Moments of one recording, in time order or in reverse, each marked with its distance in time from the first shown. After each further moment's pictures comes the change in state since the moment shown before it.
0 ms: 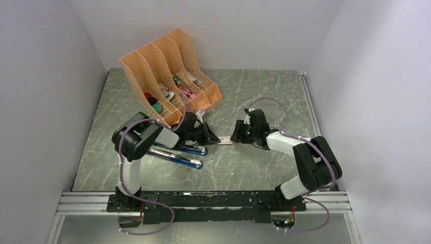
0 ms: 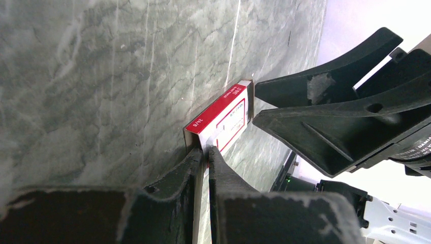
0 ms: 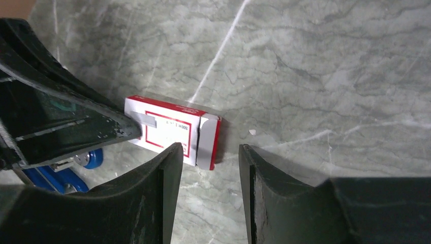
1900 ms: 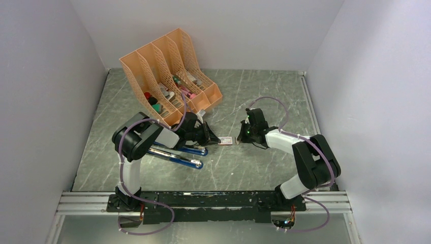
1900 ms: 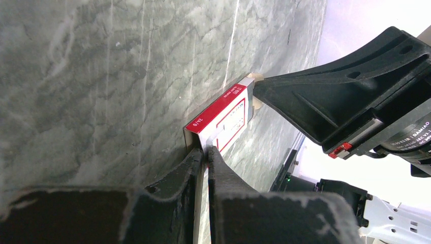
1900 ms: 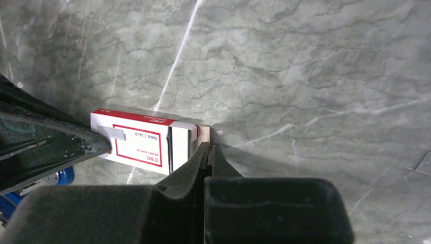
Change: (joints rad) left arm 0.002 0.000 0.002 -0.003 0.000 0.000; right arm 0.001 0.033 0.042 -0.081 0.111 -0.004
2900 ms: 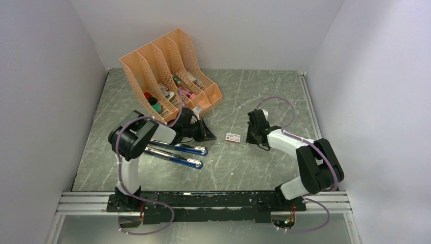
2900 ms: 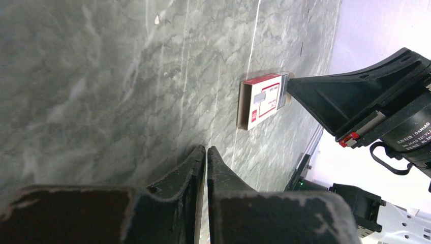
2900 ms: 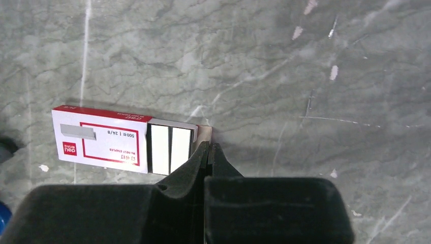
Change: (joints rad) left arm 0.063 -0.013 0.031 -0.092 0.021 0.092; right arm -0.001 -0.050 0.016 -0.156 0.265 0.049
